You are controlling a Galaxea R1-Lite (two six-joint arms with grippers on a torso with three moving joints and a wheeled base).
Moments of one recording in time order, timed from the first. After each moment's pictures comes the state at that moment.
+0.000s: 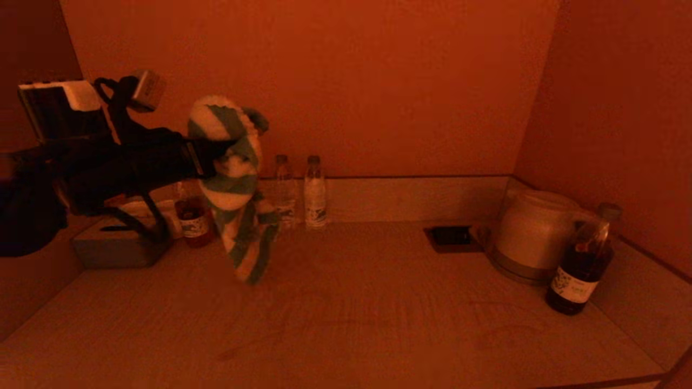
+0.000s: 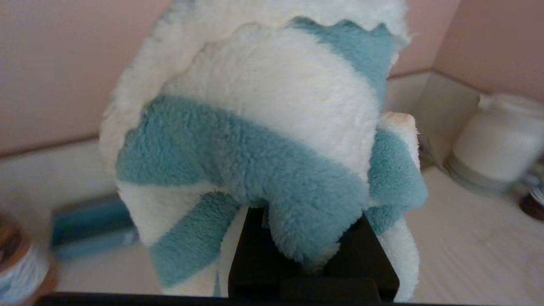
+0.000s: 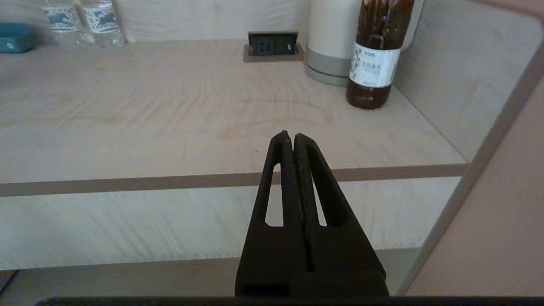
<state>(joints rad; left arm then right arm) -0.31 1.77 -1.19 -0.60 -0.24 -0.12 -0.01 0.00 0.00 0.00 0.00 0.00</state>
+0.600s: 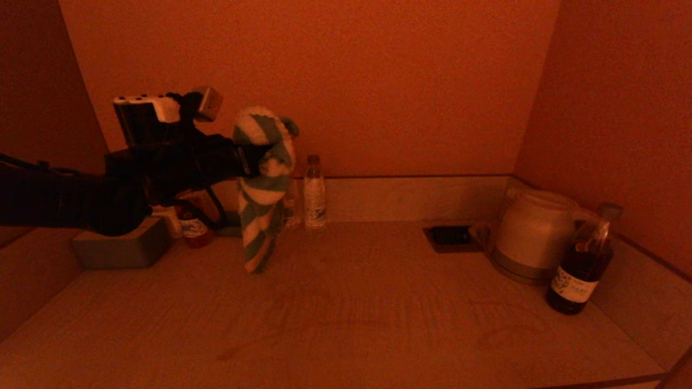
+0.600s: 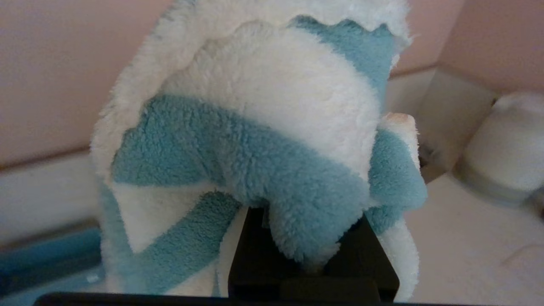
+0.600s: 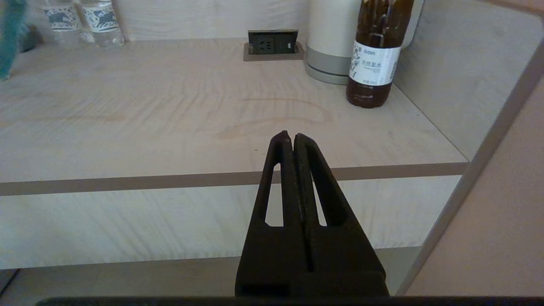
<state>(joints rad) -0.33 2.01 -1.42 -0.60 -0.24 -0.12 -0.01 0.00 0.00 0.00 0.00 0.00</state>
